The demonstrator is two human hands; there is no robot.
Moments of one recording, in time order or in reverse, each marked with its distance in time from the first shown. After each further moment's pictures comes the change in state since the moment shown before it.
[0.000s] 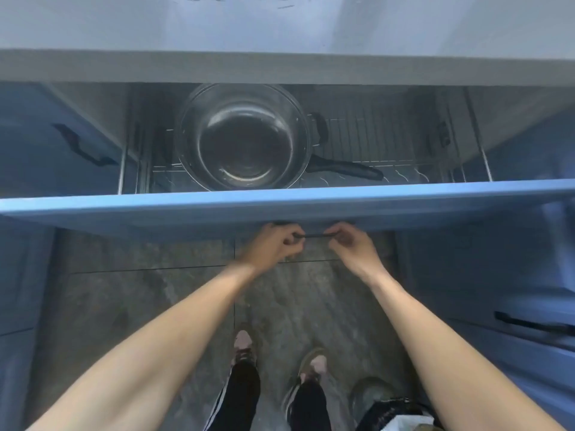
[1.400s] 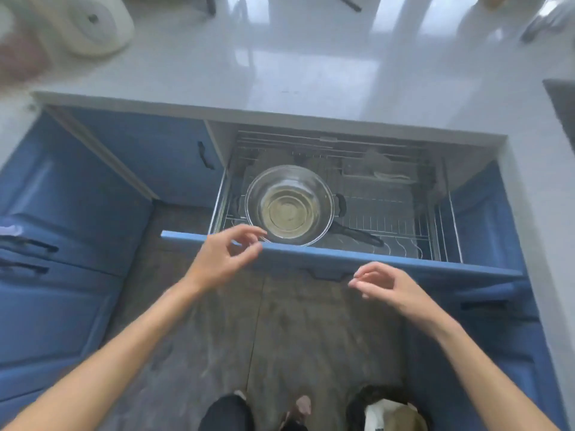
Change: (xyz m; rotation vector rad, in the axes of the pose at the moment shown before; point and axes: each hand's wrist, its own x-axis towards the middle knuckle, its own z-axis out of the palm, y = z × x) left_hand -0.303 0.133 -0.094 -0.155 0.421 0.019; right_hand -0.255 -0.109 -0.105 0.134 -0.470 -0.075
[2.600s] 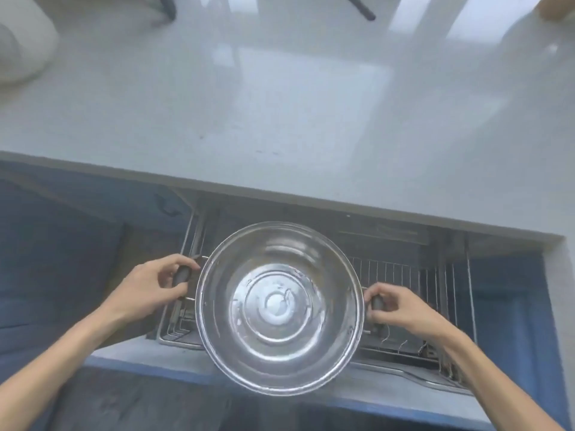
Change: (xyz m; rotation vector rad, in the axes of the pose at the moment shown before) left_hand 0.199 -0.061 -0.073 0.304 -0.146 -0.450; right_hand 0.206 -0.034 -0.157 -0.098 -0.173 0.216
